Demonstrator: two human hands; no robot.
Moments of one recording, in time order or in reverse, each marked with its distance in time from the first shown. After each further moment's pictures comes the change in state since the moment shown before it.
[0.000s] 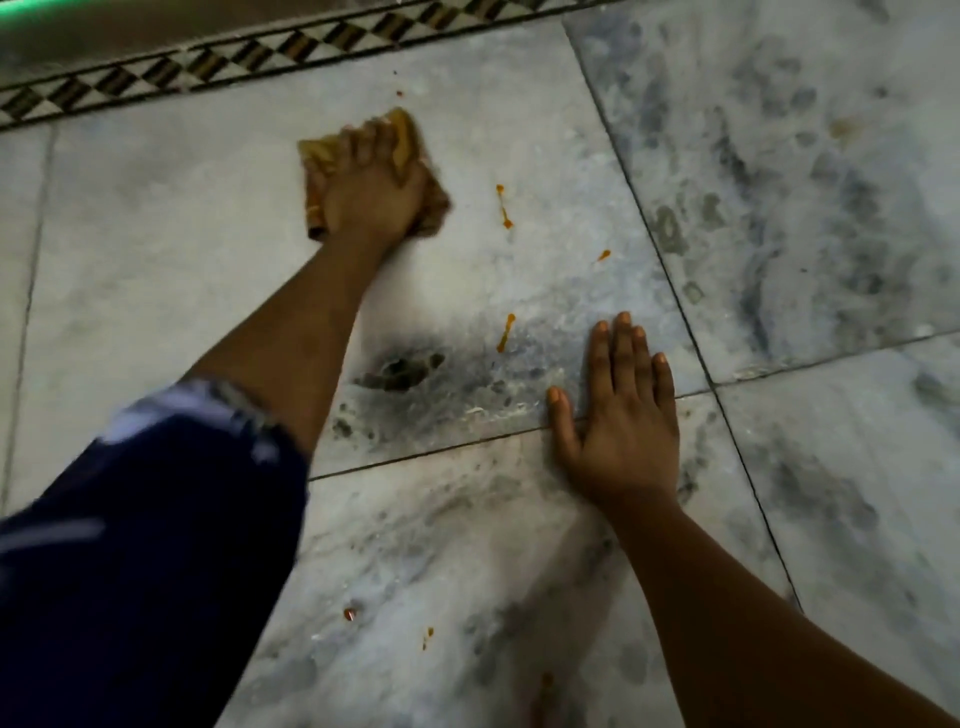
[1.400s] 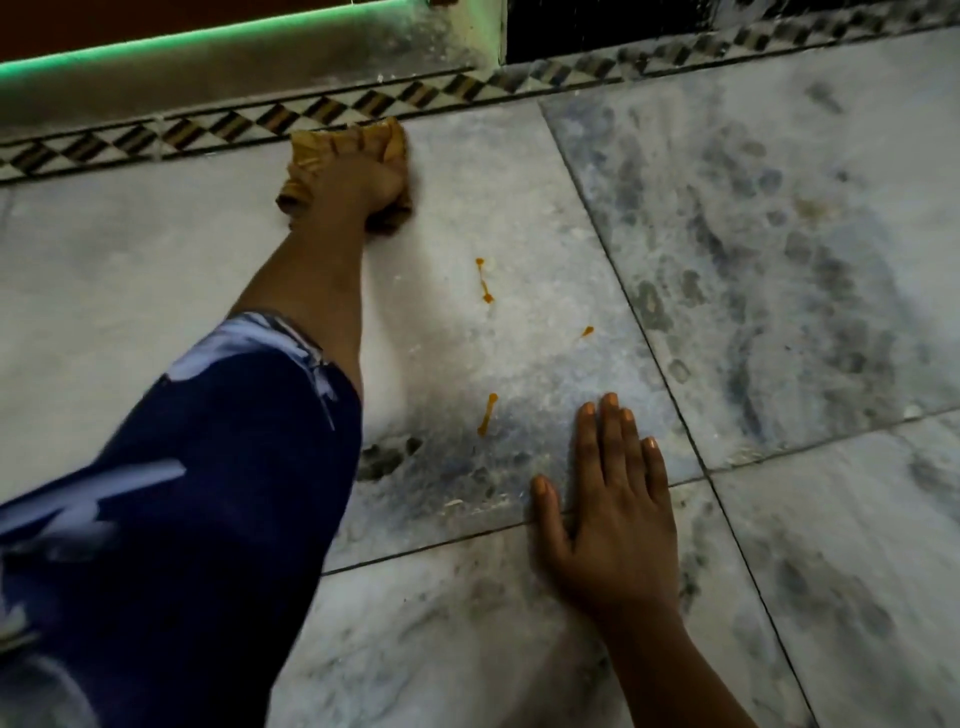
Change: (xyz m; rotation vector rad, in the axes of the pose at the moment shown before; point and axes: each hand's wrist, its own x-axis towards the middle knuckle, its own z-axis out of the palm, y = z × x) left_hand 0.112 0.005 -0.014 0.039 -0.216 0.022; right_hand 0.000 0.000 -0.001 0.017 -0.026 0.011
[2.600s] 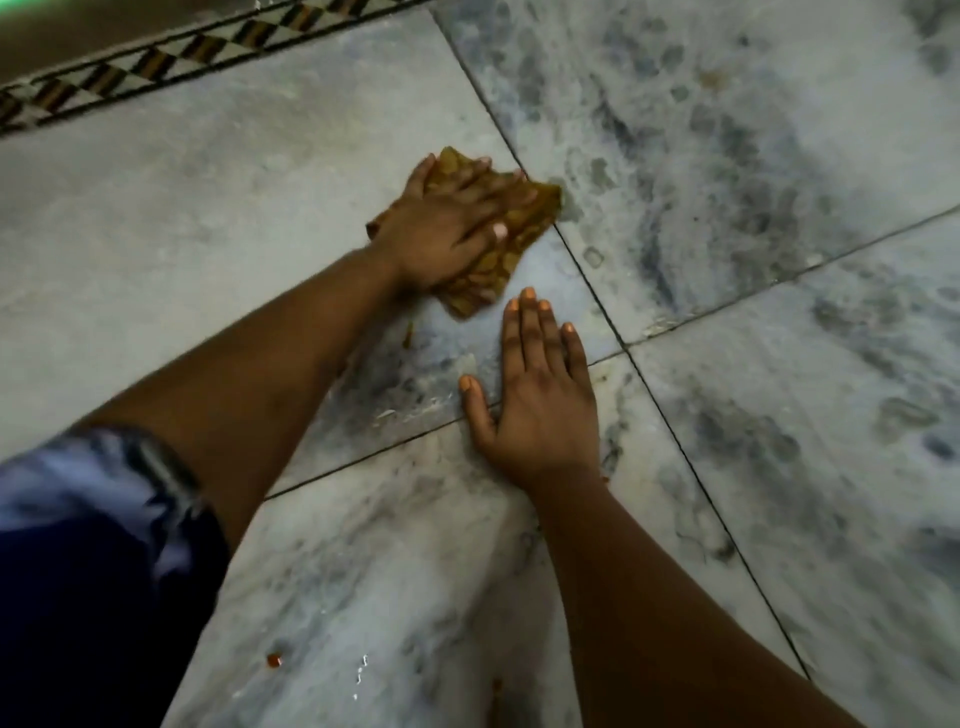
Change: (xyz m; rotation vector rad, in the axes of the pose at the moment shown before) left_hand -0.146 0.118 0.067 0.133 0.081 0.817; right_hand 0.001 -0.002 0.003 0.060 0.058 0.013
